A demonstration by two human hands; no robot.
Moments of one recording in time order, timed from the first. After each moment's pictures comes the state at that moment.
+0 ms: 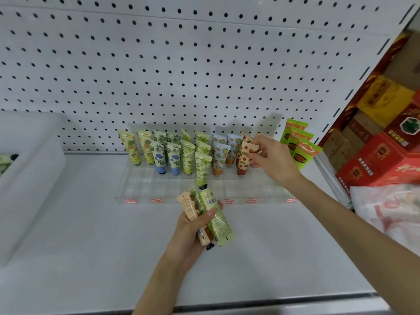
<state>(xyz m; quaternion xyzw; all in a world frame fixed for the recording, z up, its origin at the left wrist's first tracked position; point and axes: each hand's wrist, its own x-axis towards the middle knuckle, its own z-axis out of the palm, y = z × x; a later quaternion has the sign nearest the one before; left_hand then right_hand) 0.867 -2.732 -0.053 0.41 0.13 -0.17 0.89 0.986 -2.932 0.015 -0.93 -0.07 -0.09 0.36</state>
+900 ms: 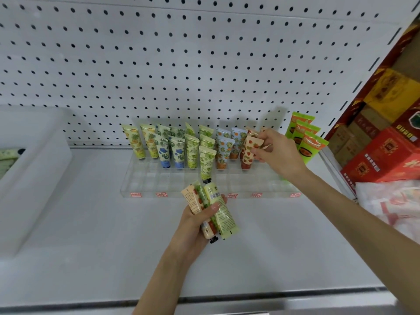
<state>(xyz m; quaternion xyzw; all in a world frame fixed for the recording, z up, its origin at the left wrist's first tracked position) 0.866 -2.732 -0.049 0.40 0.12 -0.17 0.89 0.986 -2.933 0.014 -0.93 -0.04 -0.07 0.37</state>
